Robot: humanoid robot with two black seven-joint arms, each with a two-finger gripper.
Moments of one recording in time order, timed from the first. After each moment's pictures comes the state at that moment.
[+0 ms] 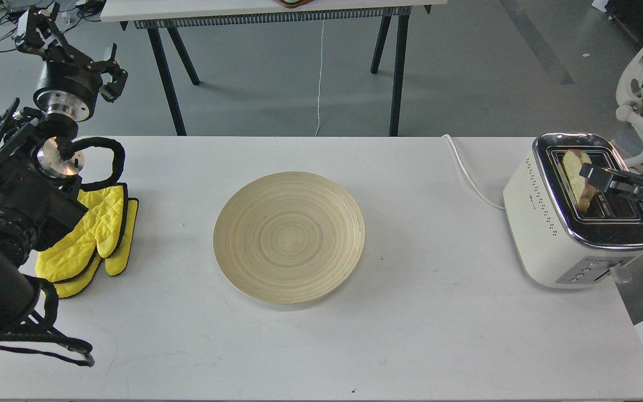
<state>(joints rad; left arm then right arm) -1.06 0.17 -0.48 -0.01 -0.36 -0.49 -0.36 1.03 -1.21 -0.08 1.45 -1.12 -0.06 0.08</state>
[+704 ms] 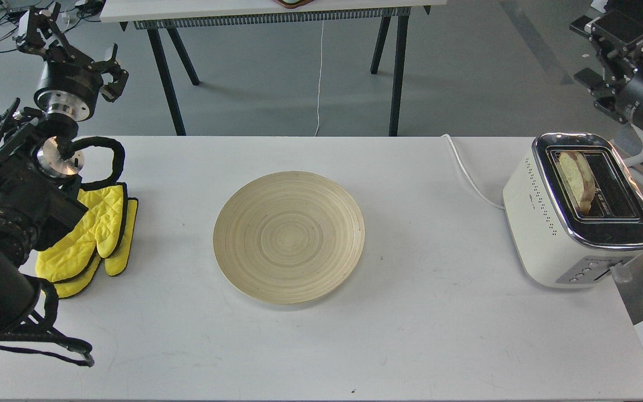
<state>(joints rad) -1.06 0.17 -0.48 -0.01 -0.36 -0.49 -0.36 1.03 -0.91 0.32 1.24 -0.37 -0.05 0.21</state>
